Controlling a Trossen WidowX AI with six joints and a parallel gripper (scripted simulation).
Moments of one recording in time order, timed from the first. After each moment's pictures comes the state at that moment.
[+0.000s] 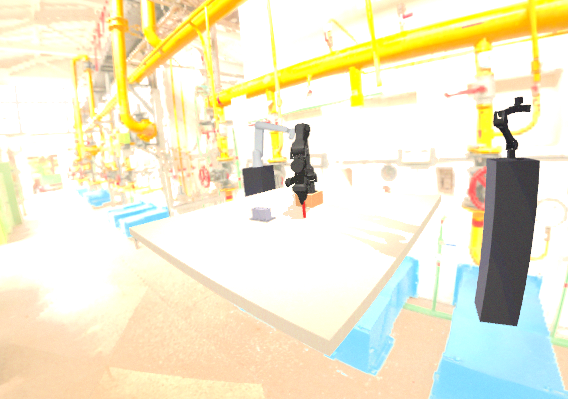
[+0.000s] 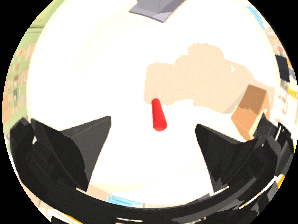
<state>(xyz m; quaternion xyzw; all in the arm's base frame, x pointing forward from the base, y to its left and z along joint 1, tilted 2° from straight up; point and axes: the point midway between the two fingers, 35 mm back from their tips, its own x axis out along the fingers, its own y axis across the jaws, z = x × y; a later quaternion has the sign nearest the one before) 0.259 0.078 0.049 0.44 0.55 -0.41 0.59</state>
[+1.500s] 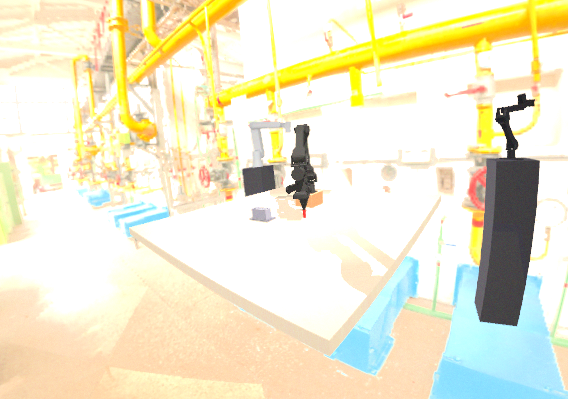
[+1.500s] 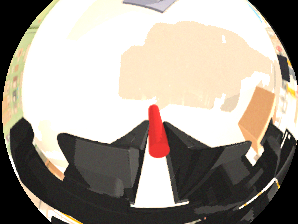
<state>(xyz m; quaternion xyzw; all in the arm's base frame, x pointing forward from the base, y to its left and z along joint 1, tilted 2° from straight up) 0.258 0.076 0.014 0.43 0.55 -0.41 0.58</state>
